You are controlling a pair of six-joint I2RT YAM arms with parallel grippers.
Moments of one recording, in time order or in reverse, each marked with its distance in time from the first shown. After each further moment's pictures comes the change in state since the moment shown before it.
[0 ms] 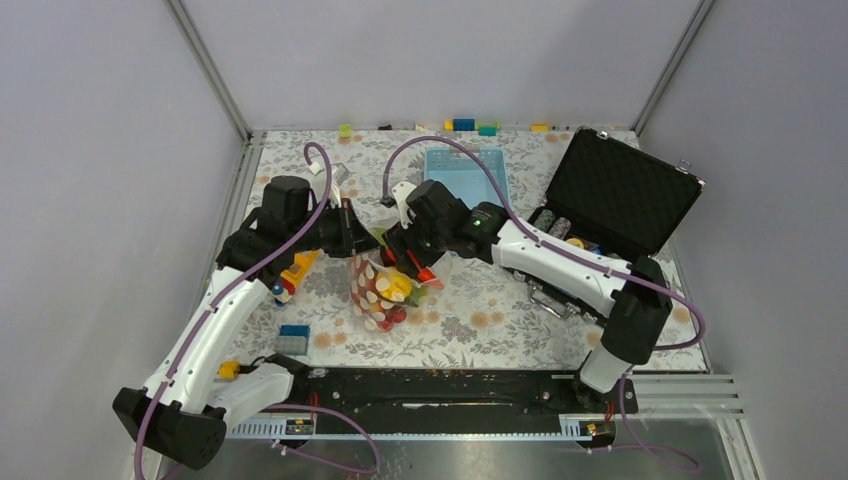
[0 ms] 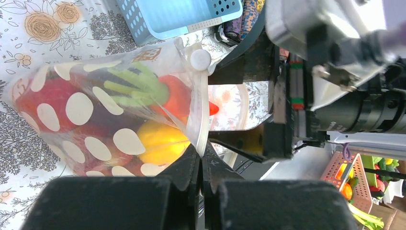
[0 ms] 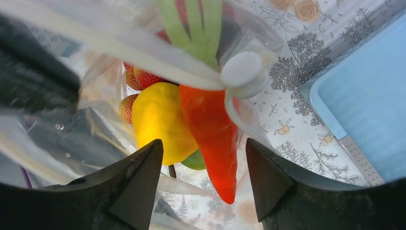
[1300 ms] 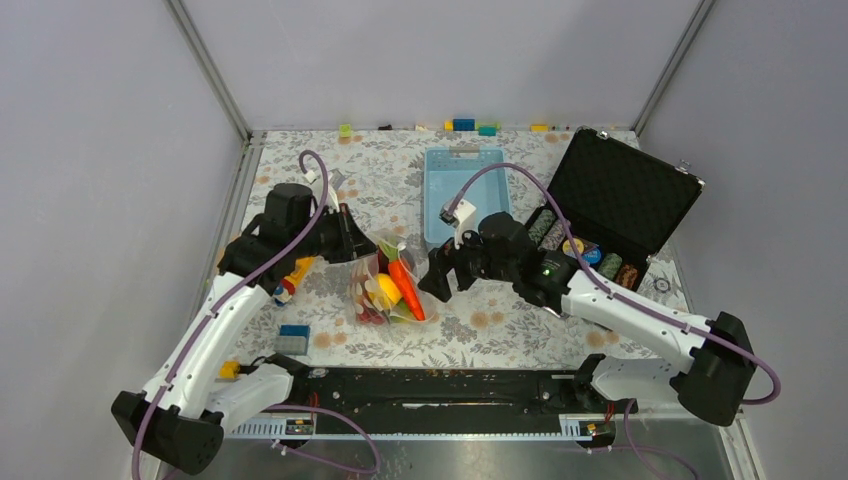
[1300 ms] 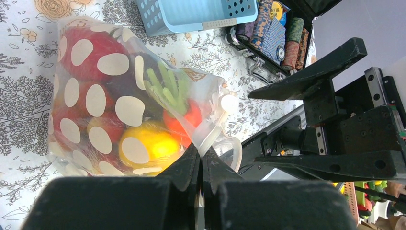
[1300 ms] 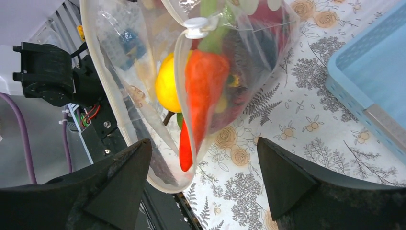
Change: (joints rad) left arm -0.011 -0.027 -0.048 0.002 -0.069 -0.092; right arm -0.065 -0.478 -0.583 0.433 -0.151 0.103
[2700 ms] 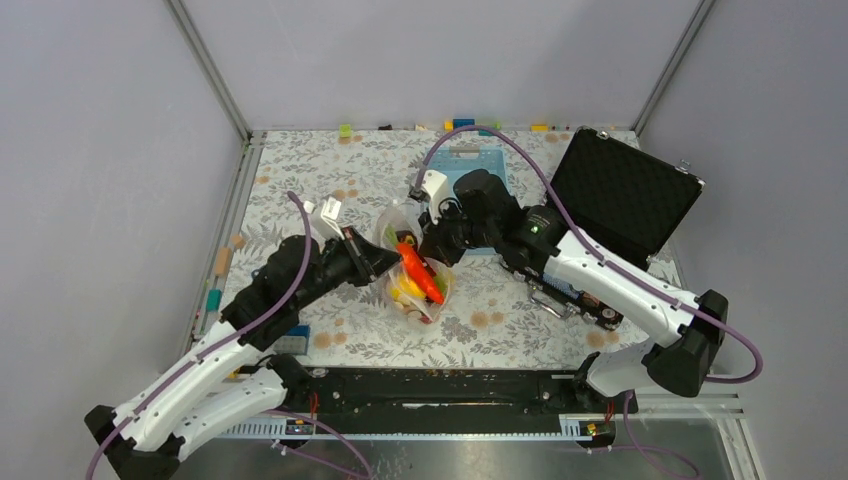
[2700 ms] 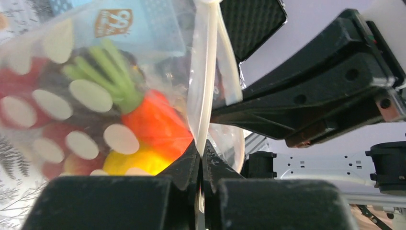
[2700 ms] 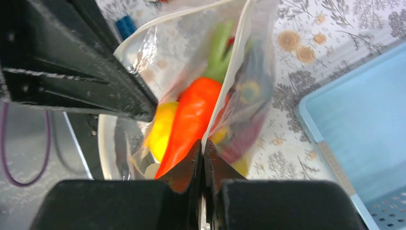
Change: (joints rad) left arm -0.343 -0.284 -0.270 0.381 -0.341 -0.350; right arm 0.021 0.204 0.476 -0.356 -0.036 -0.215
